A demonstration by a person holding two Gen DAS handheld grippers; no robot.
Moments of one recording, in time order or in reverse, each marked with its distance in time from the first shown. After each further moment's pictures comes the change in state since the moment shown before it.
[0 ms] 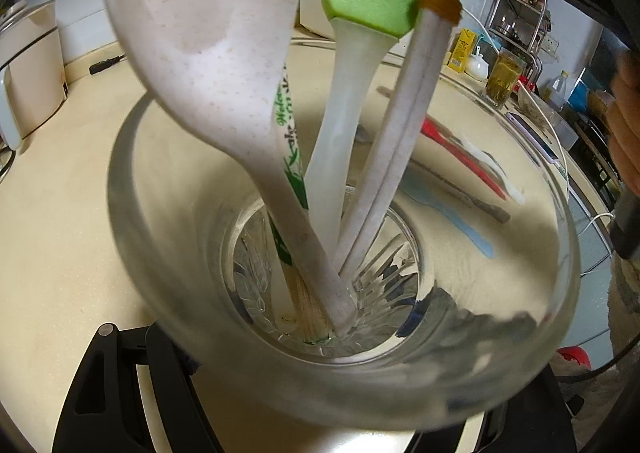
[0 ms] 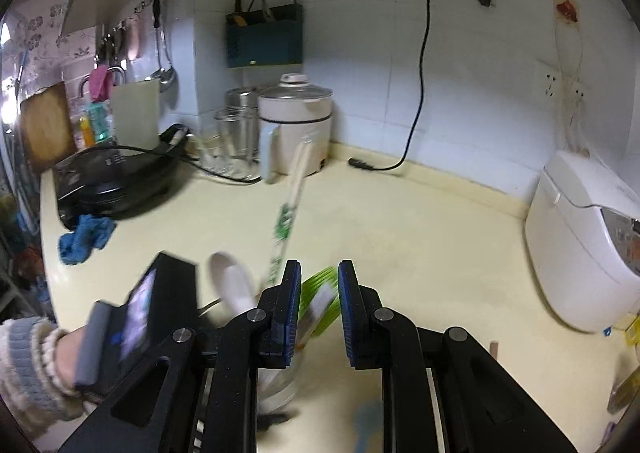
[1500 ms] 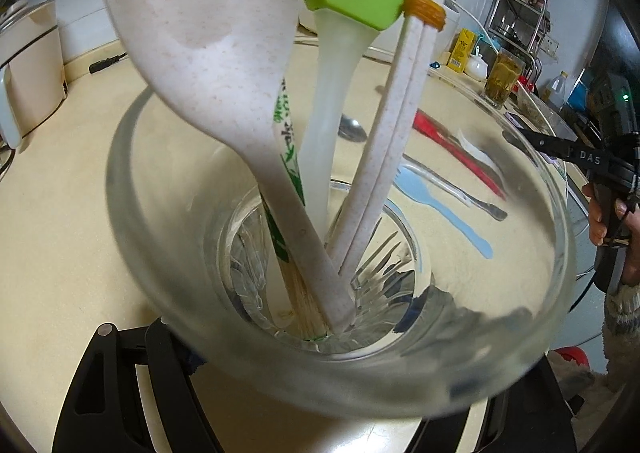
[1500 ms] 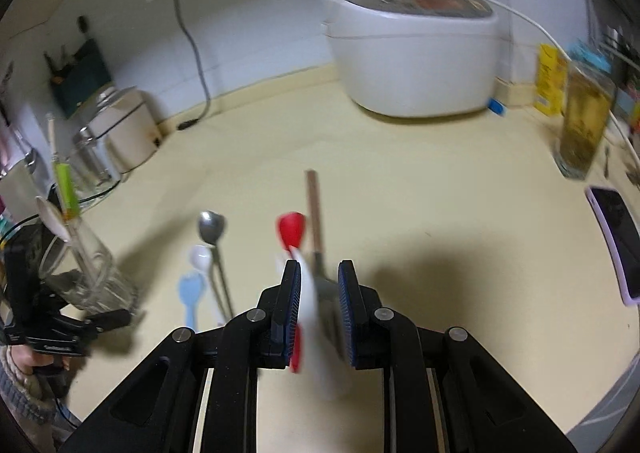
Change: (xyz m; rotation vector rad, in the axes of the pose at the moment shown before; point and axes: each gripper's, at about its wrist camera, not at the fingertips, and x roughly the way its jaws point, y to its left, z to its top) left arm 0.000 -0.006 -0.003 -0.002 0.001 -0.002; right arm -0.071 -0.156 -0.165 0.566 0.156 -0.272
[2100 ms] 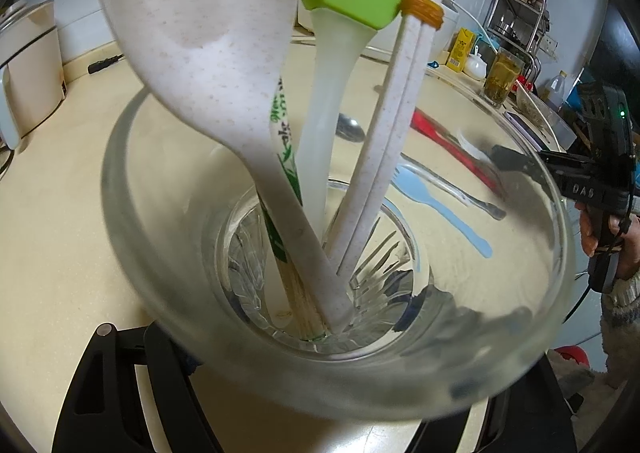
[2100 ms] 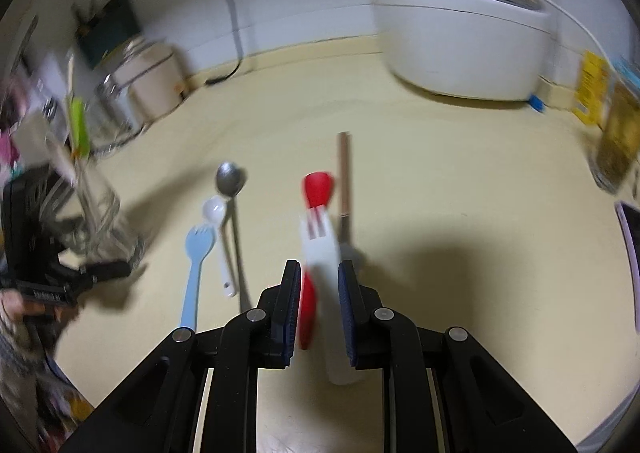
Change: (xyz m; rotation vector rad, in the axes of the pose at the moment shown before) left arm 0.000 0.000 0.000 0.002 0.001 -0.002; right arm 0.023 0.031 -0.011 -0.198 0.103 0.083
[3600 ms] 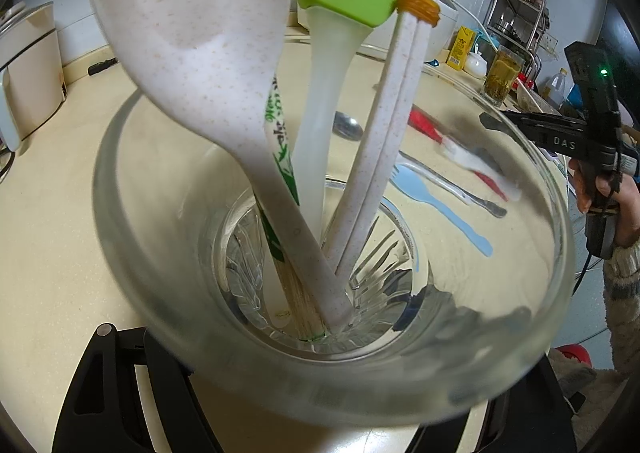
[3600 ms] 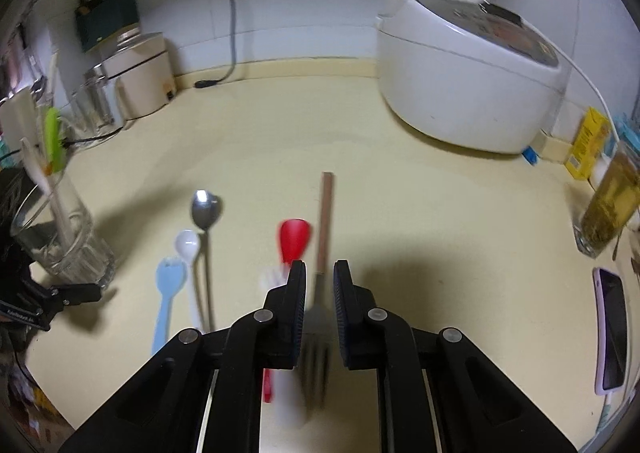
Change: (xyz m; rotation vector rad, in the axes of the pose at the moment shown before) left arm 0.000 -0.002 0.000 0.006 0.002 0.006; right arm 0.001 -0.009 0.030 -0.035 -0.031 -0.116
